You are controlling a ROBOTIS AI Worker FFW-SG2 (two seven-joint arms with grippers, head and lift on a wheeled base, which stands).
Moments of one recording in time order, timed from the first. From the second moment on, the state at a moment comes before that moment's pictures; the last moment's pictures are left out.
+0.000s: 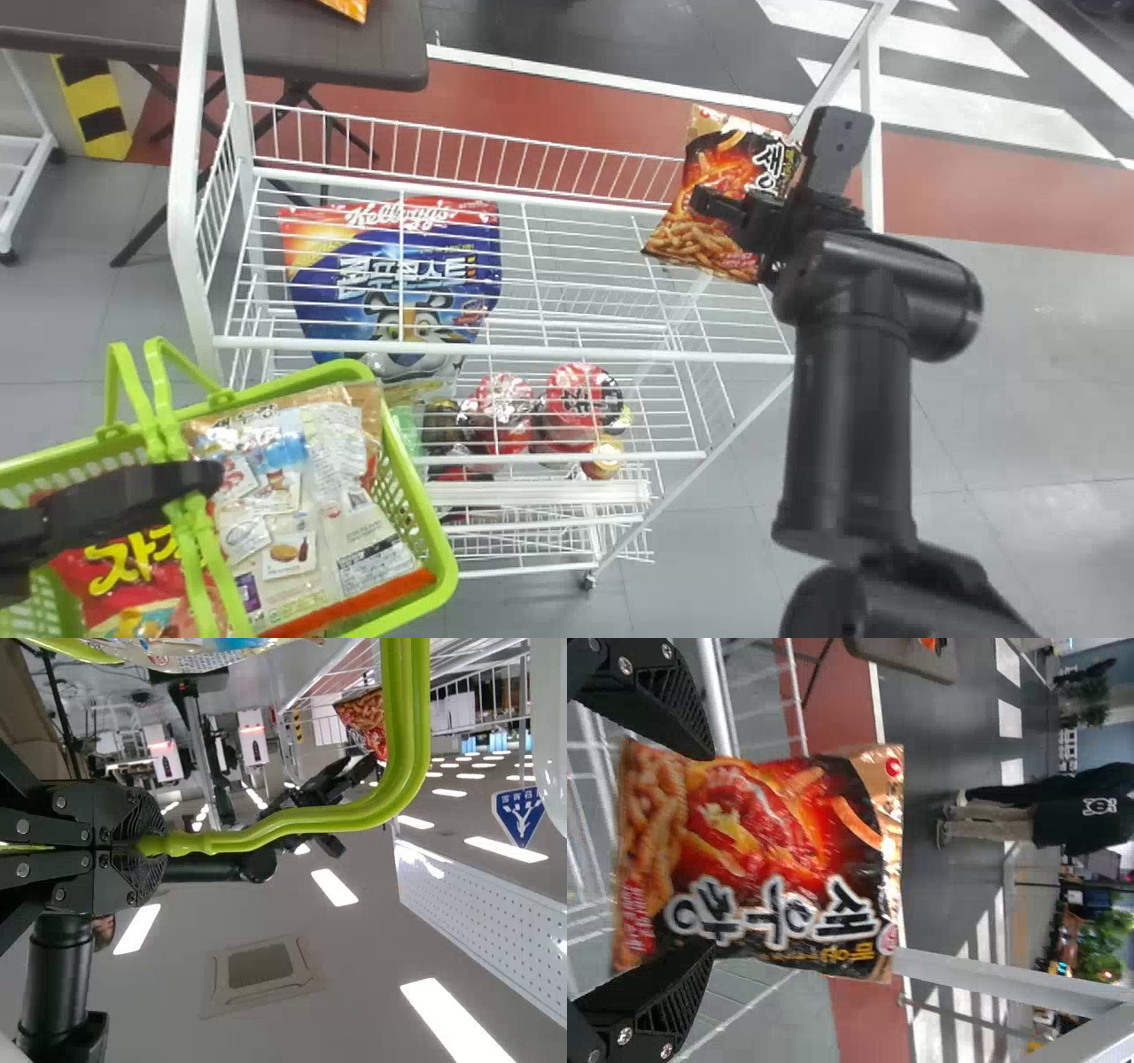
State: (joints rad) left arm 0.05 0.23 0.19 -1.53 0.50 1.35 -1.57; right arm -0.47 -0.08 -0.37 -1.34 0.23 0.68 0.16
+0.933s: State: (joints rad) left arm 0.06 0.23 0.20 -1.49 0.50 1.33 -1.57; right arm -0.46 -0.08 -0.35 -1.31 0.19 0.65 0.13
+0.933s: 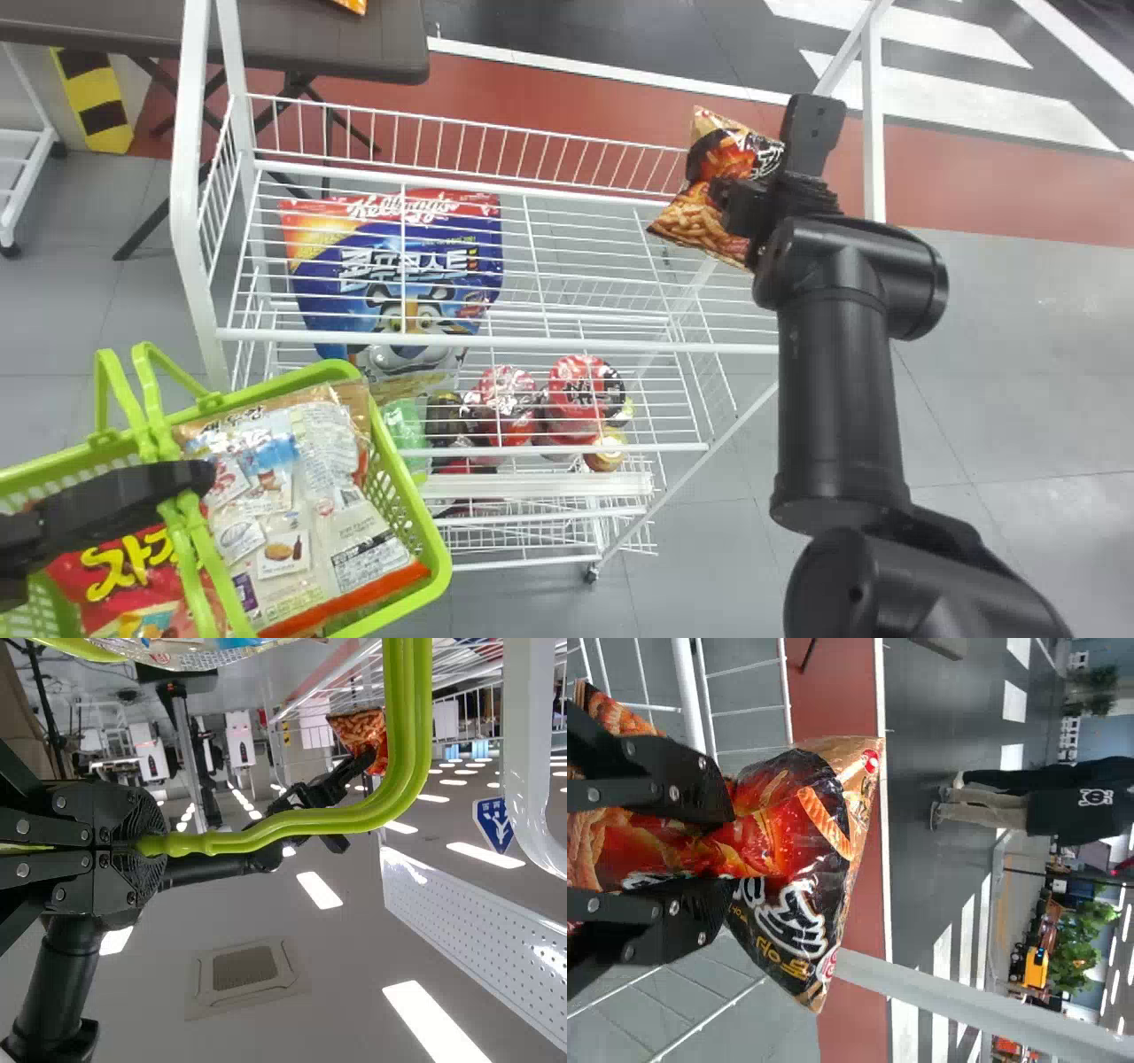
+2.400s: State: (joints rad) left arm -0.08 0.18 0.16 -1.43 0.46 1.33 -1.57; right arm -0.01 -0.01 0.12 -2.32 -0.49 1.57 0.11
